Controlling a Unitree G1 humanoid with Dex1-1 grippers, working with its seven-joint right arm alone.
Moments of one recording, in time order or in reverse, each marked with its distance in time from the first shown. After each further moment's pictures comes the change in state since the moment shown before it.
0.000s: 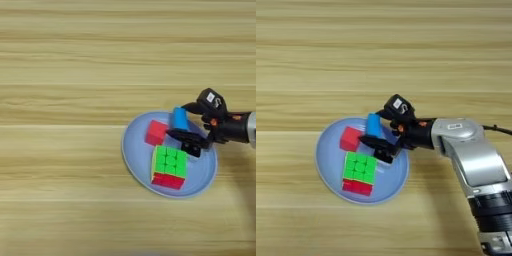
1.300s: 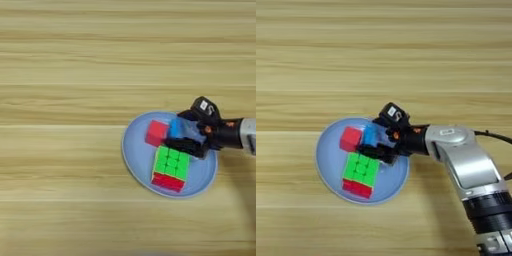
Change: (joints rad) arm -0.010 0.017 0.045 0.071 -0.002 -0.041 -0.002
